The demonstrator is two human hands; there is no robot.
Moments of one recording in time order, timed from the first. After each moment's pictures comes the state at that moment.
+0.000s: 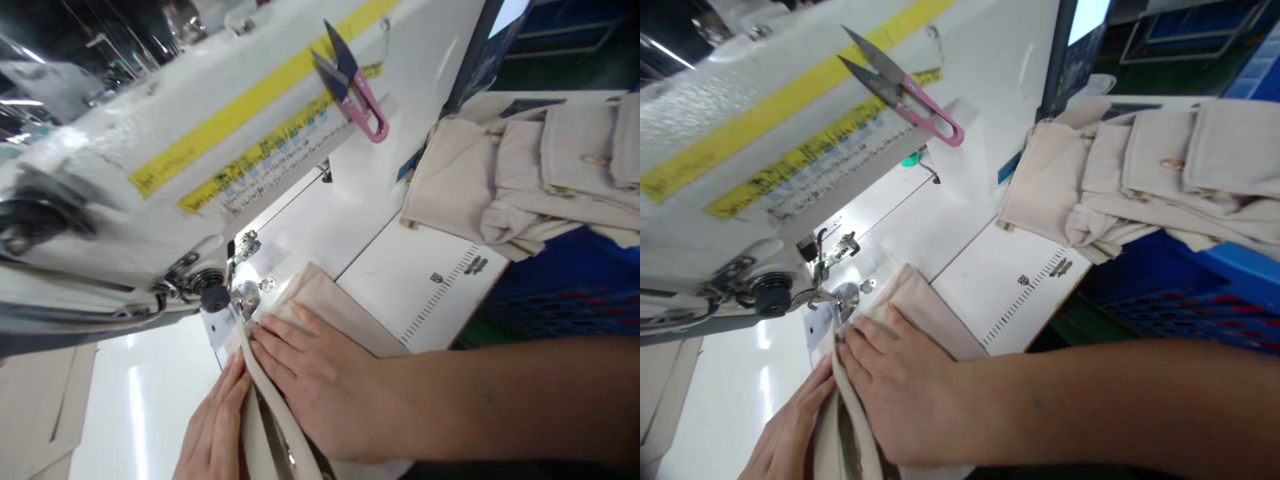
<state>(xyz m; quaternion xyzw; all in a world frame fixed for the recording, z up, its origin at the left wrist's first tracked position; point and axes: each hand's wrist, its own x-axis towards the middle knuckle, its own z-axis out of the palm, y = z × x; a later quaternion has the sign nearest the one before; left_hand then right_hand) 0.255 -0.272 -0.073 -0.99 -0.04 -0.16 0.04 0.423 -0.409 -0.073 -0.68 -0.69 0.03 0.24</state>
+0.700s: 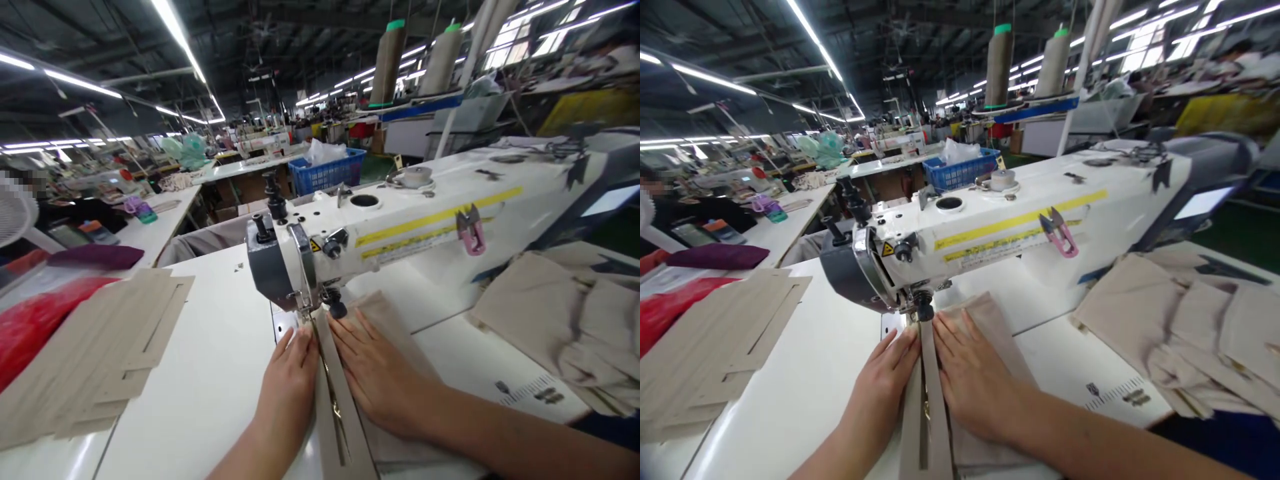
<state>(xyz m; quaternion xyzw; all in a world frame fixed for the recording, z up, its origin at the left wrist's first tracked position) 0.309 -0.266 -0.079 -0.96 -0.05 -0.24 0.09 0.452 -0.390 -0.084 -0.70 -0.70 -0.04 0.16</state>
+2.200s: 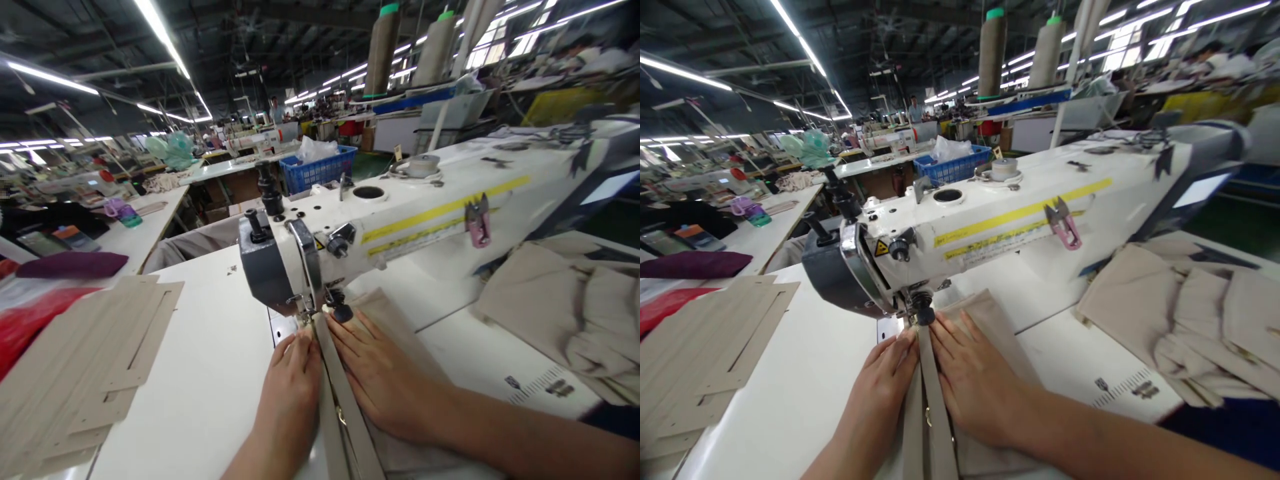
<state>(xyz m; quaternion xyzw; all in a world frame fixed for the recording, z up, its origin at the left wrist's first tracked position) 0.313 -0.260 -0.078 -0.97 -0.05 -0.24 0.07 0.450 -0.384 -0.079 -0.70 -0.69 -0.05 0.18</state>
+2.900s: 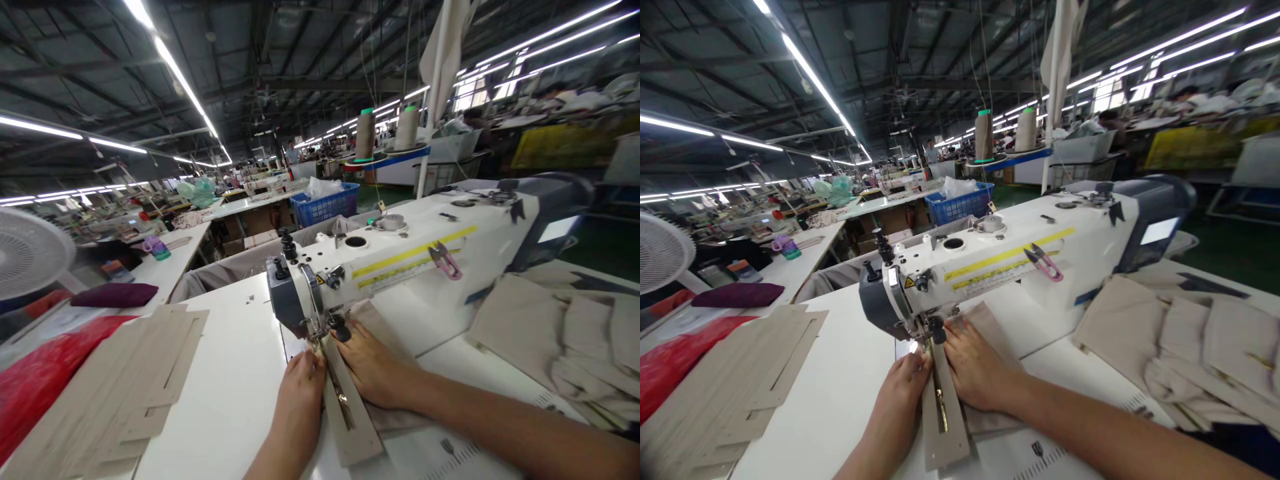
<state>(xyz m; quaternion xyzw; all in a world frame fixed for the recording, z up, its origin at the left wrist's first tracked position) 0.315 -0.250 -0.089 -0.96 -0.08 -0.28 0.02 0.470 -0.353 -0.074 -0.67 -0.70 -0.03 0.24</state>
